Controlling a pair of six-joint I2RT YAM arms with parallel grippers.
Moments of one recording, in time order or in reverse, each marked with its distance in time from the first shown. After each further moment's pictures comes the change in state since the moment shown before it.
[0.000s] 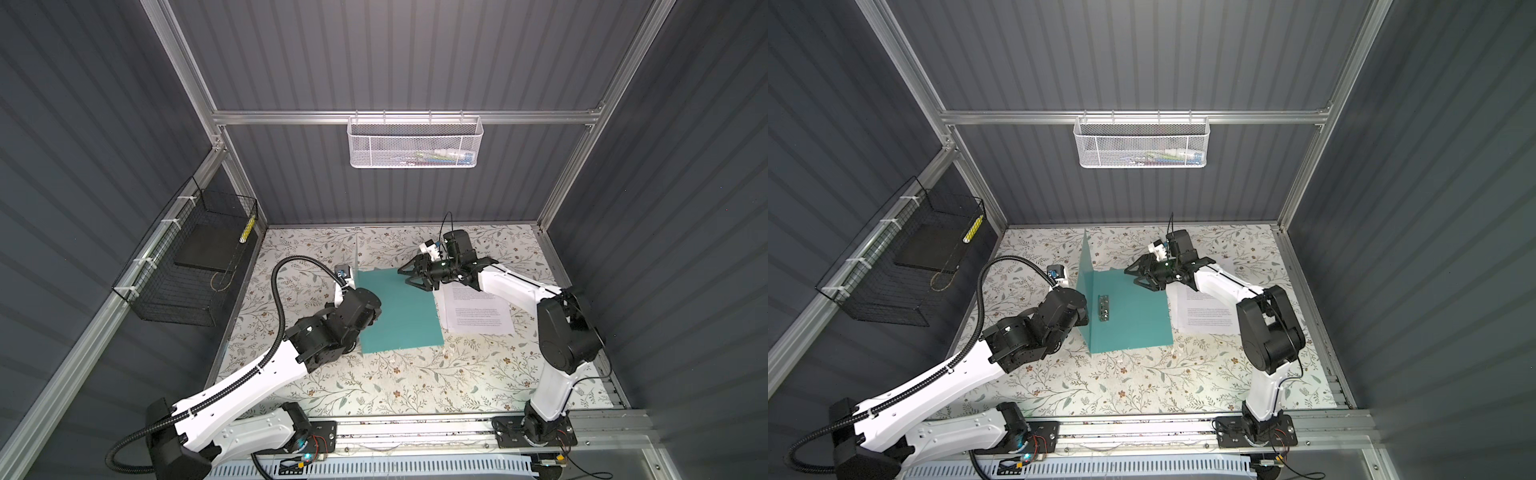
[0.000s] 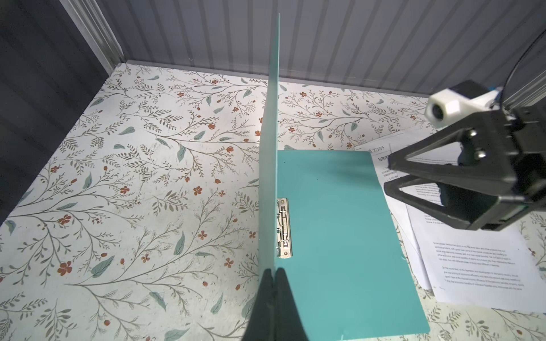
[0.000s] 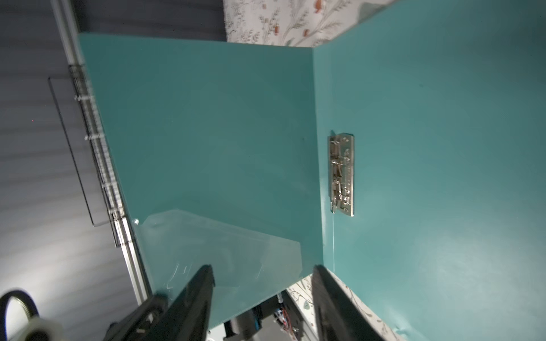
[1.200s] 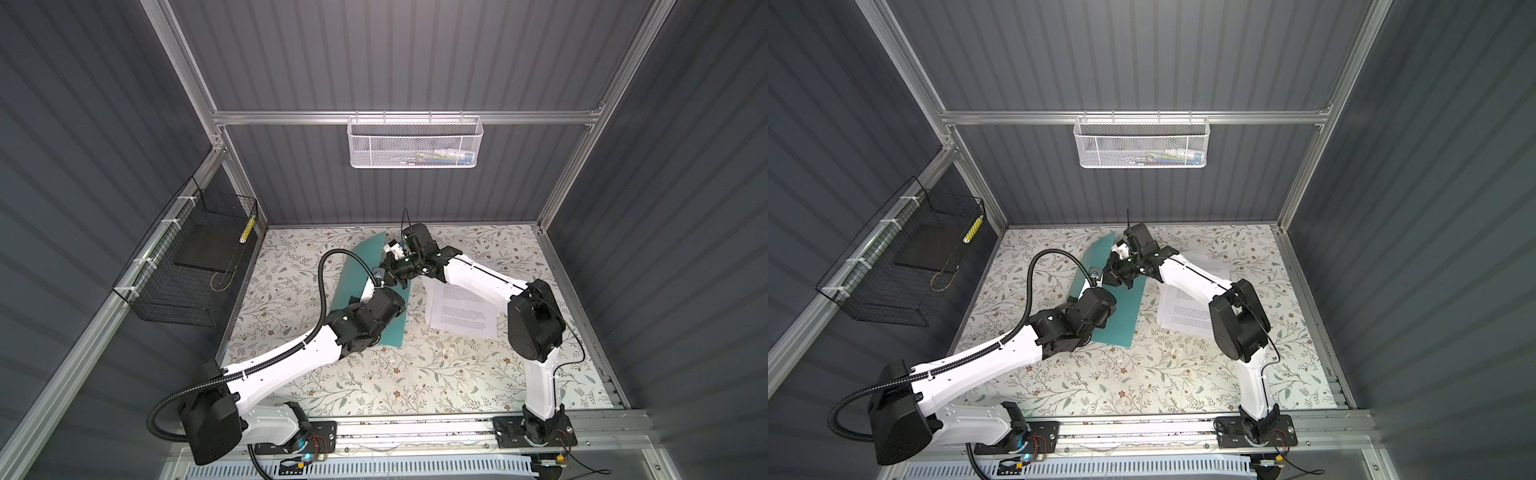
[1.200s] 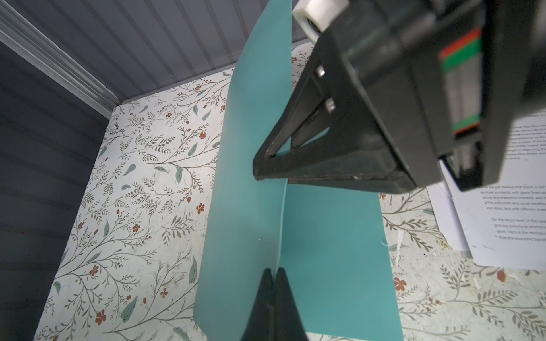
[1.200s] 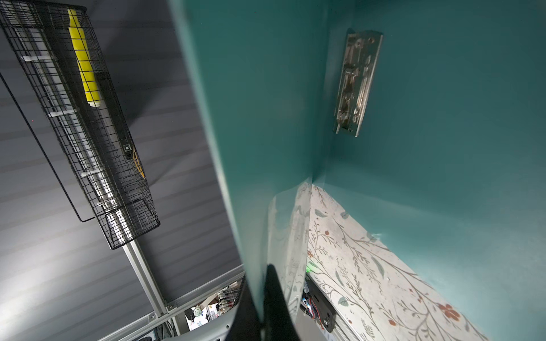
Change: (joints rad) left arm -0.003 0.246 0.012 0.126 -0.021 0.282; right arm 0.189 0.160 0.392 -0.219 0.023 0.106
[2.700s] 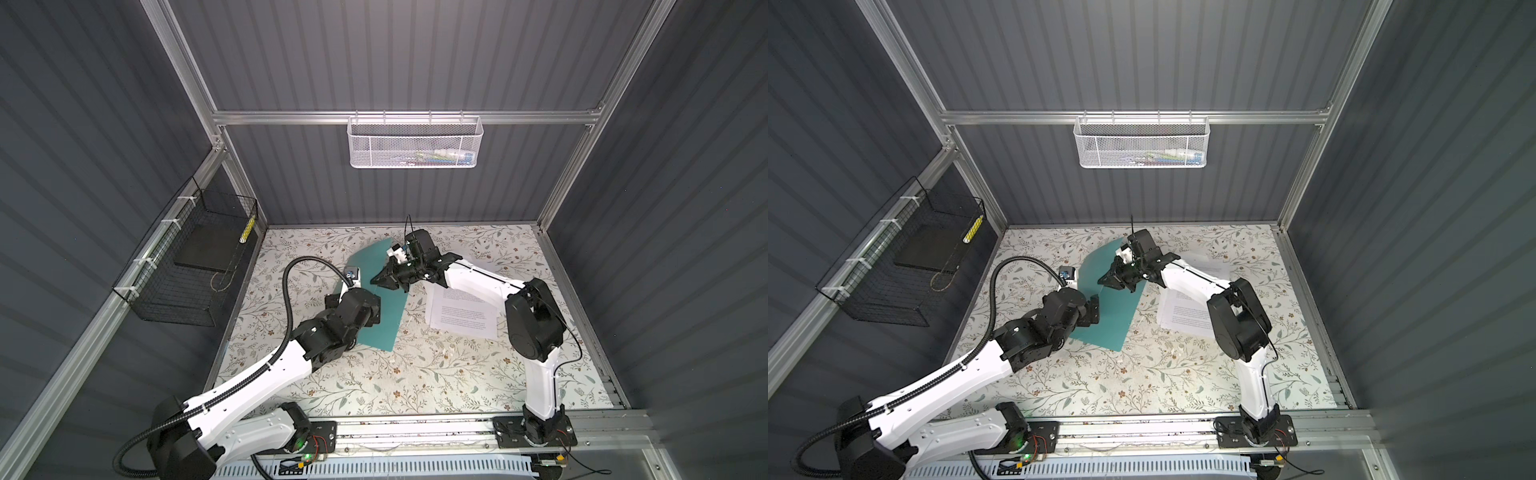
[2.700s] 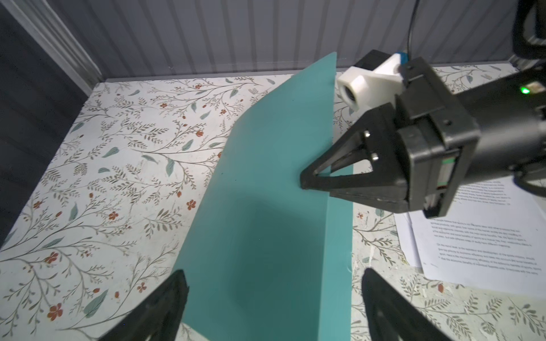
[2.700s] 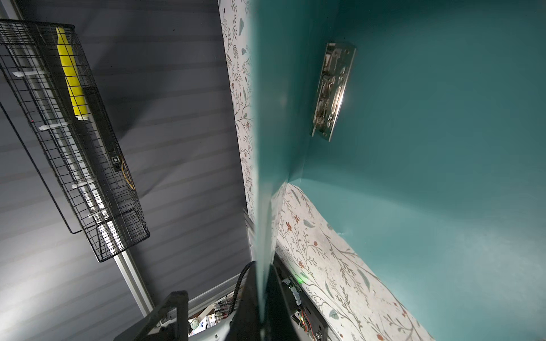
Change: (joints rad) left arm 0.062 -0.190 -0.089 0.070 0.130 -0.058; right arm -0.014 0.000 -0.093 0.096 0.024 0.008
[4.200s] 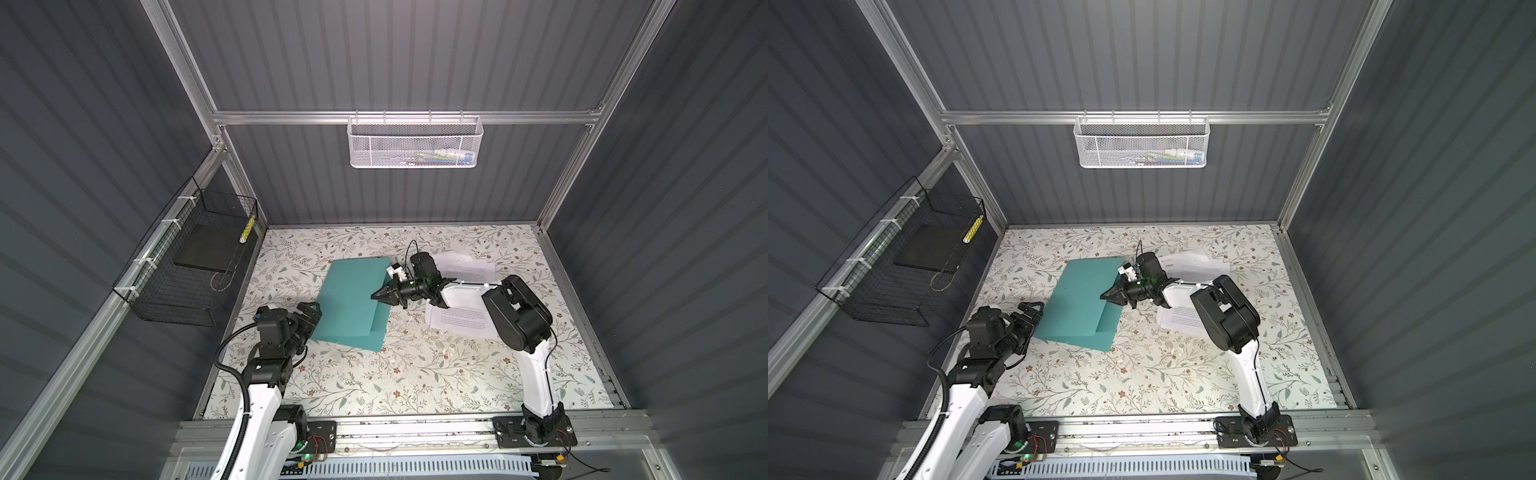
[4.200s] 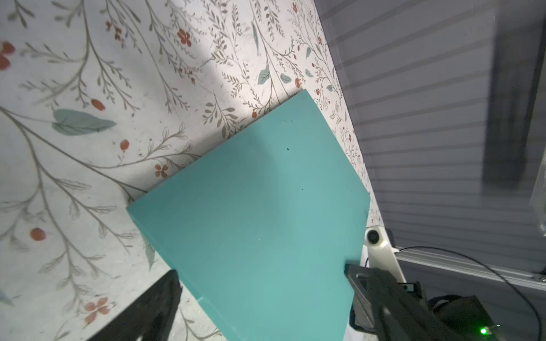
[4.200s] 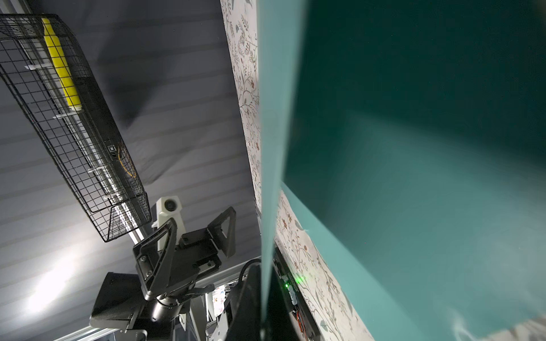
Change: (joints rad) left arm 0.837 -0.433 -0.435 0.075 0.722 -0.497; right arm -0.020 0.097 -0.262 0.508 -0.154 0.148
